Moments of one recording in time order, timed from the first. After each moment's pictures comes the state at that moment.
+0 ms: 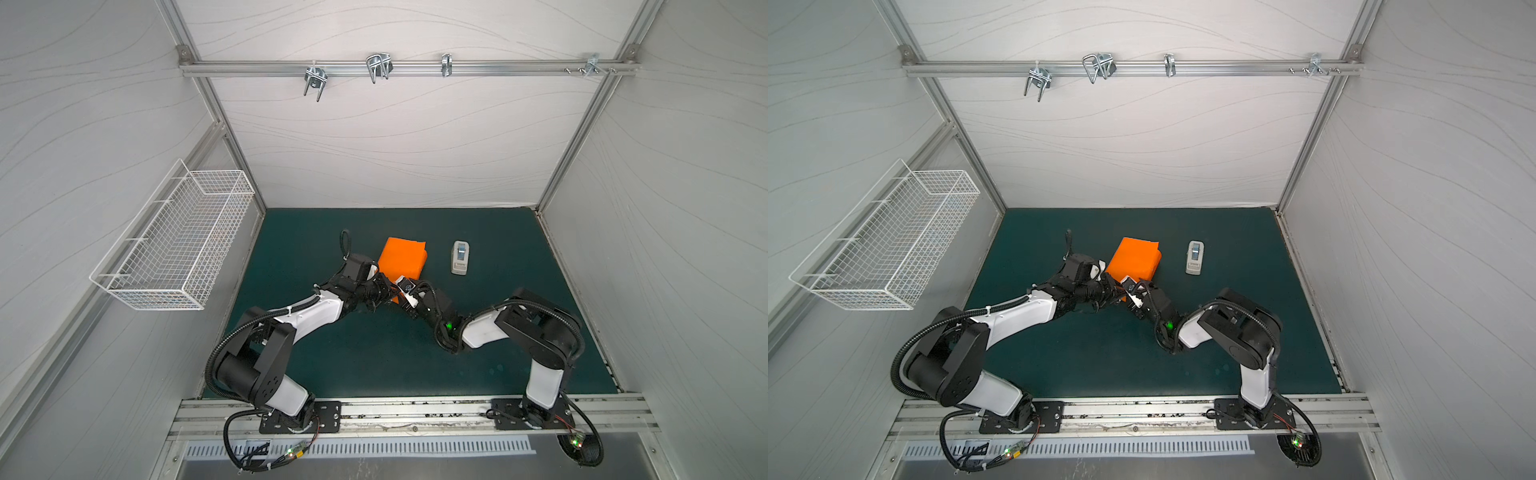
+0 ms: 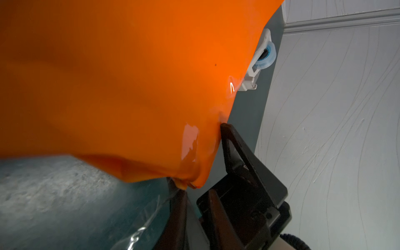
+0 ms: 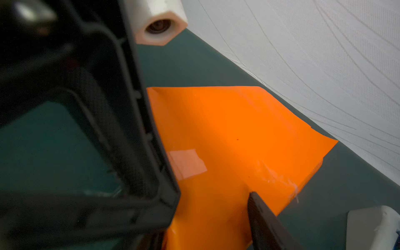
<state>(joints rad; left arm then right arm) -0.46 1.52 0.77 0.00 0.48 -1.09 0.94 1.85 0.64 0.92 0.27 -0.28</state>
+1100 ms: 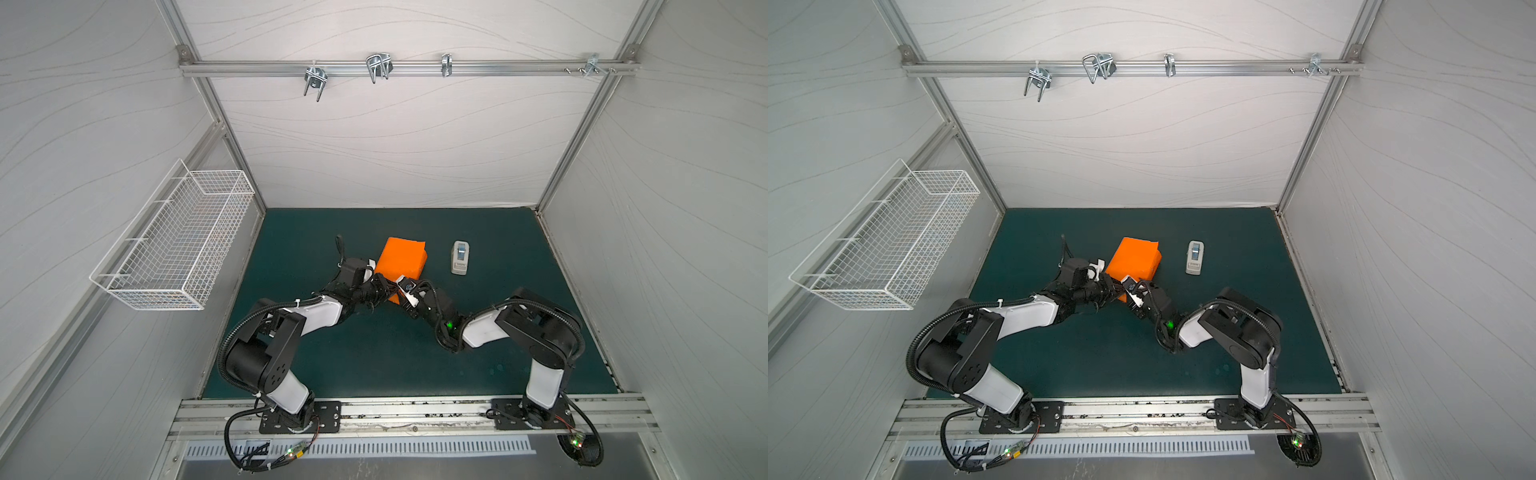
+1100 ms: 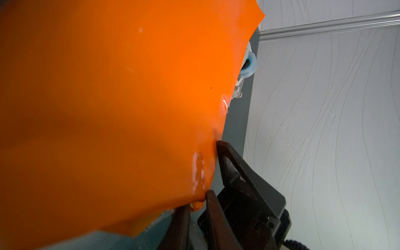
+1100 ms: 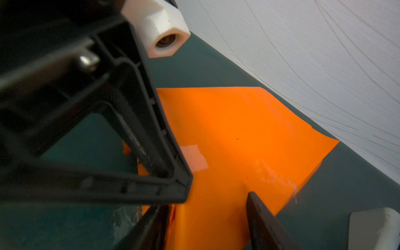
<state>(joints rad) -0.42 1.58 0.67 0.31 0.55 -1.10 0.93 1.85 0.64 0.92 0.25 -0.27</state>
